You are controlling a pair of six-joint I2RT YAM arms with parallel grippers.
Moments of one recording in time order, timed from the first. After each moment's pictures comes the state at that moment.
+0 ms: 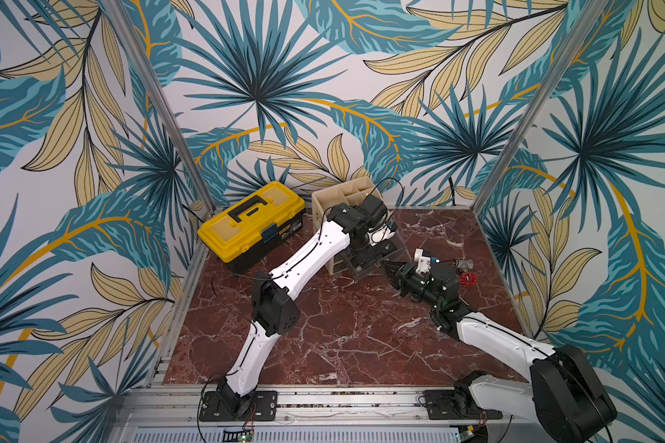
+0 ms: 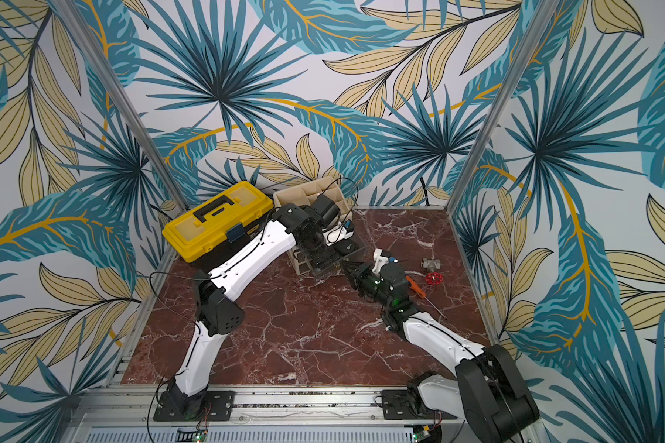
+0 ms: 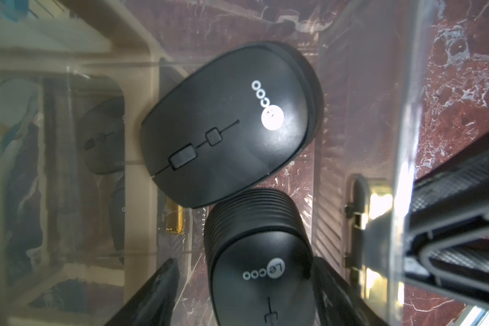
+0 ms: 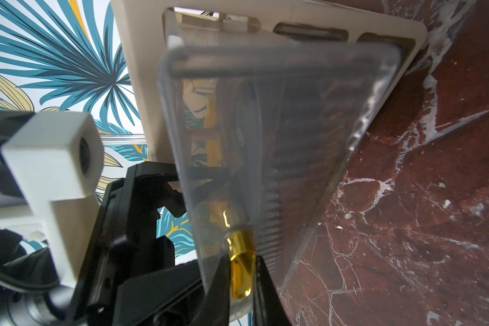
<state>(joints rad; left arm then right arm) -0.75 2.24 2.43 -1.34 0.03 0.29 0.38 1.22 0.52 0.52 -0.31 1.42</state>
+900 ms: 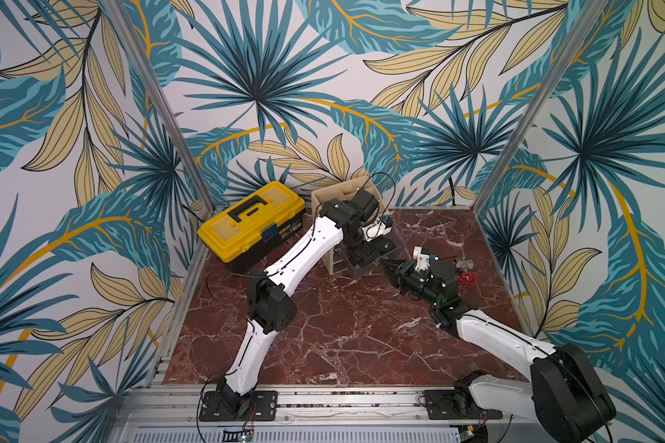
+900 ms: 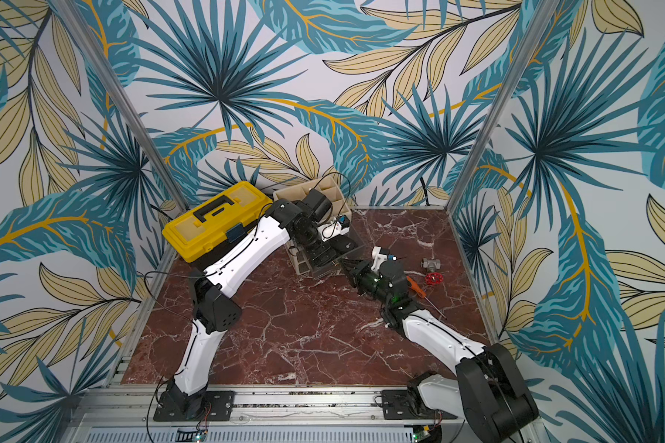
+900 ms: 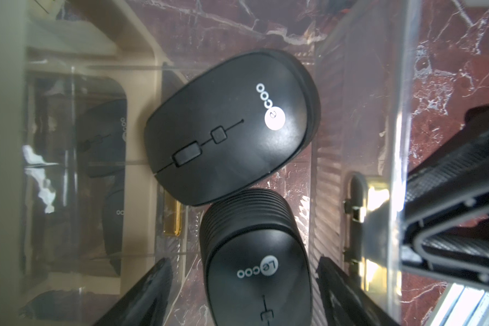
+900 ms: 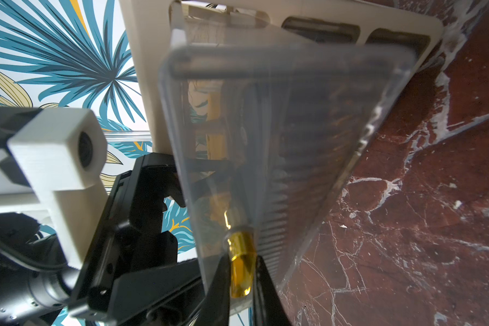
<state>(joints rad) -0.70 2.23 2.43 -1.34 0.16 0.32 0.38 1.23 0.54 0.50 -0.32 1.41</state>
